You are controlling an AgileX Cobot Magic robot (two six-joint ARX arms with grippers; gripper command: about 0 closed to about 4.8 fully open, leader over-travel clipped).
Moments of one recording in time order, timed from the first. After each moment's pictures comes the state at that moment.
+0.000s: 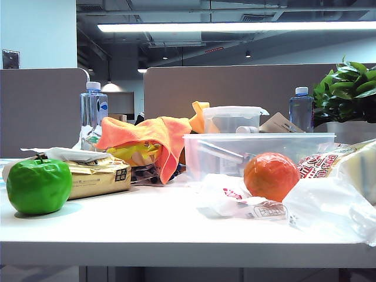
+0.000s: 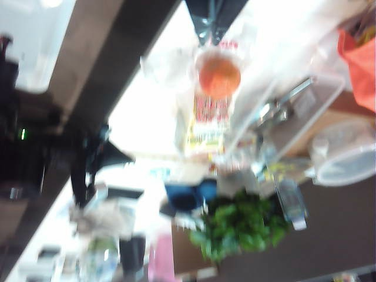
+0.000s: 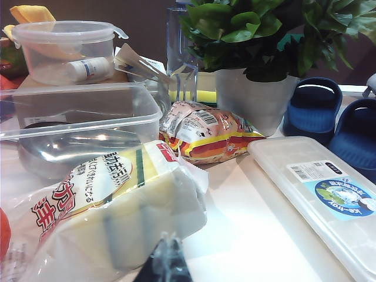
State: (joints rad) left arm -1.47 0.58 0.93 -0.53 -0.47 0.03; right arm 0.08 0.00 0.01 -0.02 0.10 0.02
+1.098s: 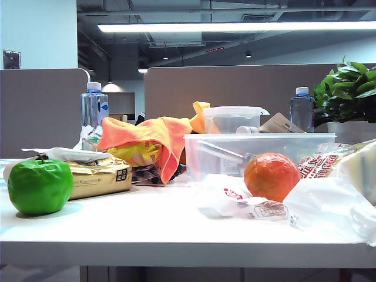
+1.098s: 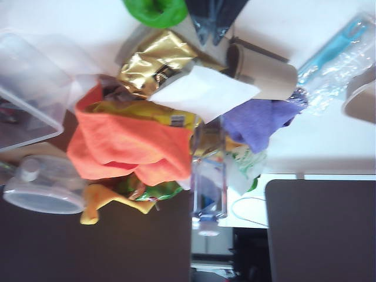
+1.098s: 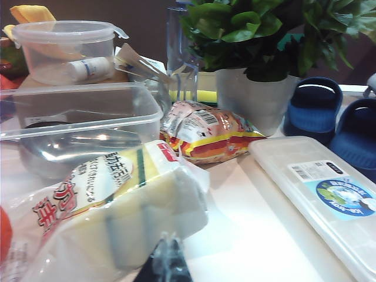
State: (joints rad) left arm -0.14 0.13 0.28 -0.15 0.02 -0.07; right arm 0.08 0.00 0.01 -0.02 0.11 0.02
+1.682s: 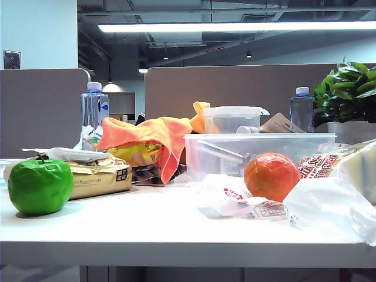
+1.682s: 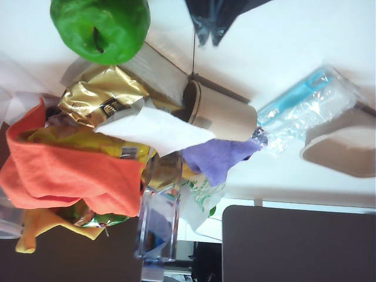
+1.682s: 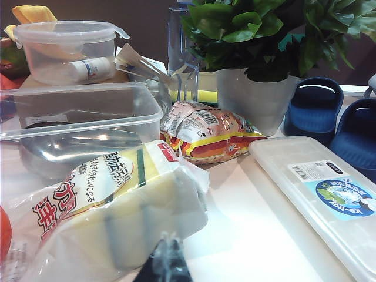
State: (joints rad) left arm -0.01 0.00 0.03 -0.04 0.03 -0.09; right arm 0.08 0.00 0.01 -0.02 0.11 0.02
